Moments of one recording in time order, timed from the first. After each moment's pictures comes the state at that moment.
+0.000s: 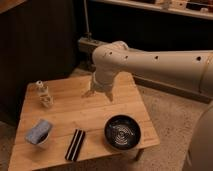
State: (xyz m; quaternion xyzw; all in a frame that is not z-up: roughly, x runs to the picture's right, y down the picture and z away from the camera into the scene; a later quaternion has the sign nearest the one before) arm -0.041 0.032 0.672 -0.13 -0.29 -0.64 0.69
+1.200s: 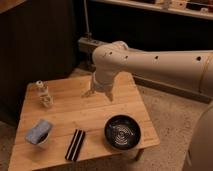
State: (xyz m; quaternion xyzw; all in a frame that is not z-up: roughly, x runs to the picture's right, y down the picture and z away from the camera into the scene) arm -0.040 0.023 0.674 -0.11 -0.29 -0.64 0.70
